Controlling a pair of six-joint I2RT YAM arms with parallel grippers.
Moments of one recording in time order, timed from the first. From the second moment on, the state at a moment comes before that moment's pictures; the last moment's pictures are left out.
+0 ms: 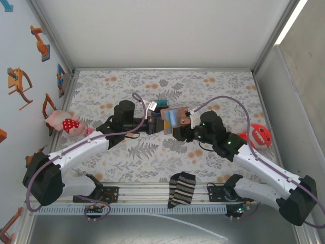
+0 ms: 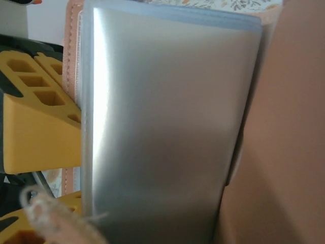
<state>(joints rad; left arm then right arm) -0.75 1.27 0.82 0.09 0.68 -0.66 0.74 0.97 0.75 -0.26 -0.23 0.37</state>
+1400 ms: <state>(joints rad) -0.74 1.15 0.80 0.03 0.70 -0.56 0.74 0.83 0.91 -0.77 0.42 0.44</state>
